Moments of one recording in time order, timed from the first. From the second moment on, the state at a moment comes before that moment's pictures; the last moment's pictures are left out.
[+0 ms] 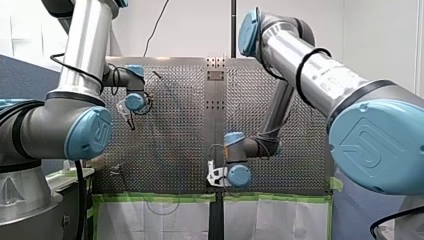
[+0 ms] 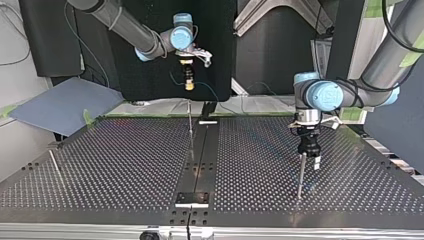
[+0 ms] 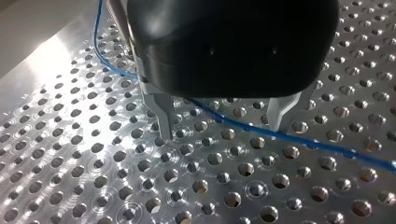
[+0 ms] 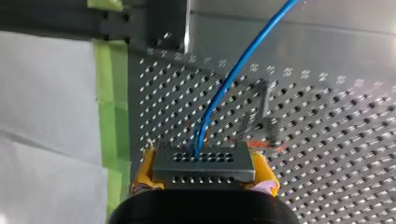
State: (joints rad) left arm 0.03 -1.87 -1.82 -2.43 -1.66 -2.03; right arm 2.31 -0.66 1.71 -0.79 1.88 1.56
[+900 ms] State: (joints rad) left arm 0.03 -1.87 -1.82 -2.43 -1.67 -2.03; right arm 2.20 -0.40 1.71 -1.01 1.86 1.56
